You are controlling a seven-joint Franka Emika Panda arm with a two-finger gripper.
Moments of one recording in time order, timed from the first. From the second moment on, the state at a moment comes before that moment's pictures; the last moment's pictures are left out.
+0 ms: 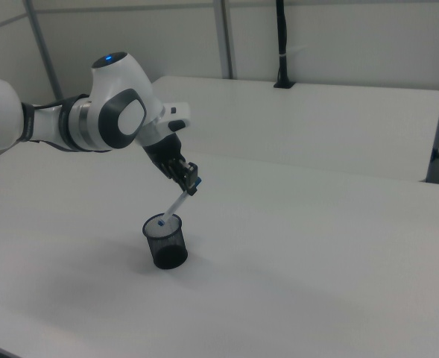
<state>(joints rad) -0.09 0.14 0.05 -1.94 -0.22 2.34 0.30</state>
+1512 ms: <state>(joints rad) 0.11 0.06 0.07 -1.88 -0.18 2.03 0.30</state>
